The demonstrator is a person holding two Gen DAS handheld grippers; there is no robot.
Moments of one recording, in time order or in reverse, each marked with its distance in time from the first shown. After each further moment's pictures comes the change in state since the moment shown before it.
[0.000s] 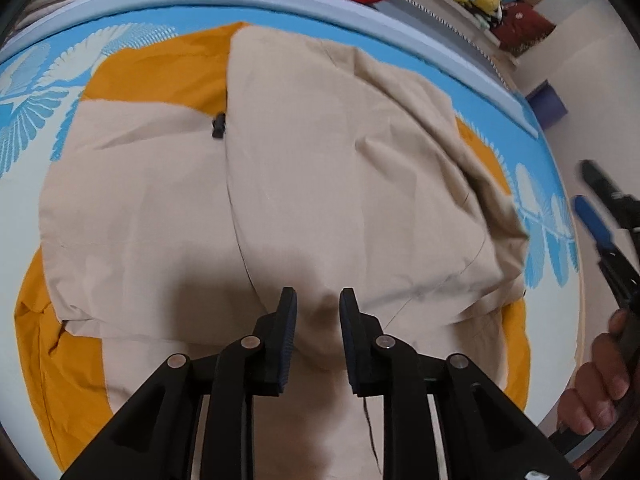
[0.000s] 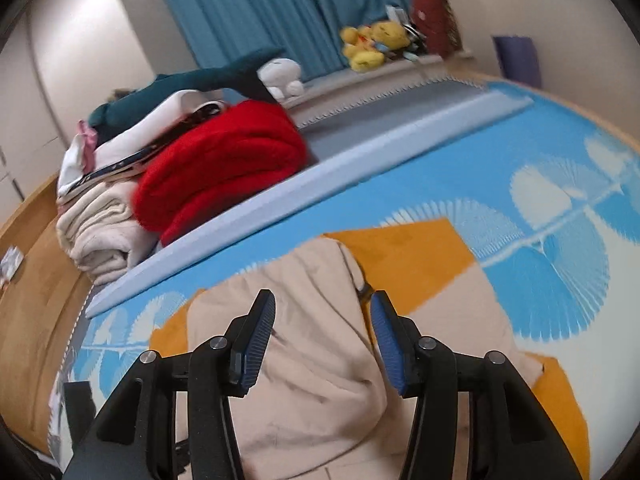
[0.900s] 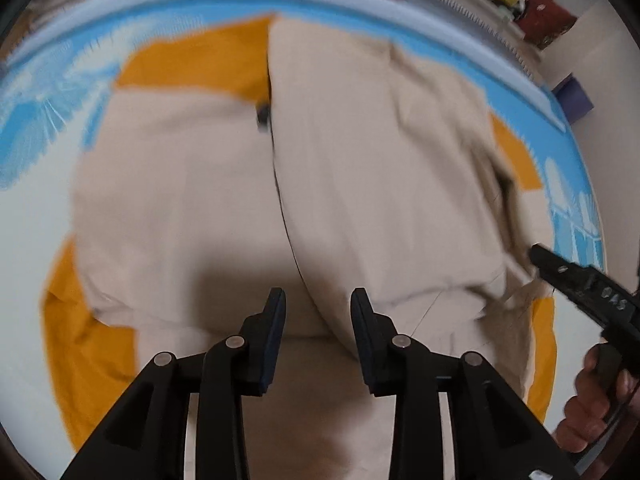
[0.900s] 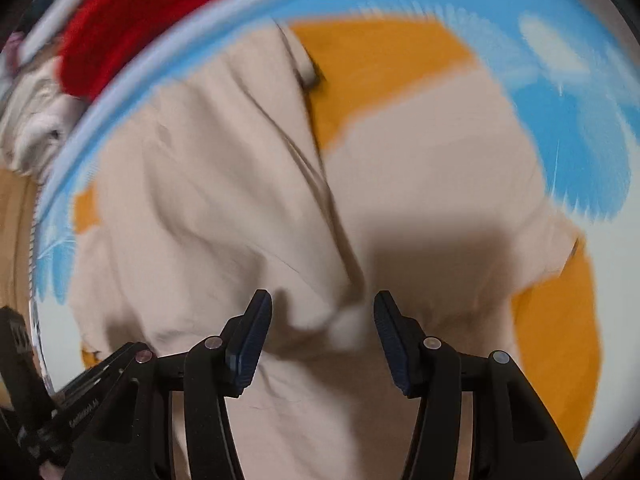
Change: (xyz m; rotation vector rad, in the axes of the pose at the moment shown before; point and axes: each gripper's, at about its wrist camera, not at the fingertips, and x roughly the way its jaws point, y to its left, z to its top) left arm -0.012 -0.005 0.011 -0.015 -0.029 0.115; right arm 0.085 -0.019 -0.056 -0.006 0.569 -0.129
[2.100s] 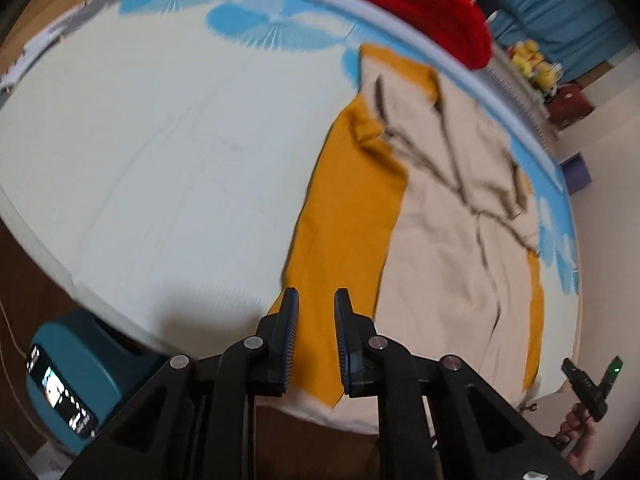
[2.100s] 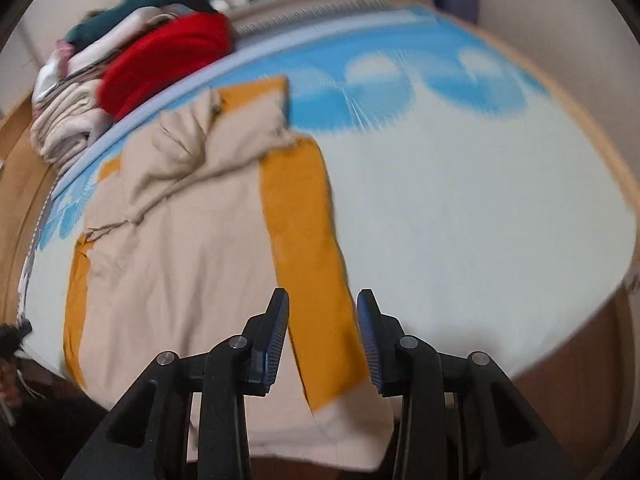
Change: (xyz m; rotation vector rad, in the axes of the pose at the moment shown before) left arm -0.163 0.202 -0.231 -0.289 -0.040 -0.027; right arm -0.207 -0.211 -0.254 0.010 -0.209 -0.045
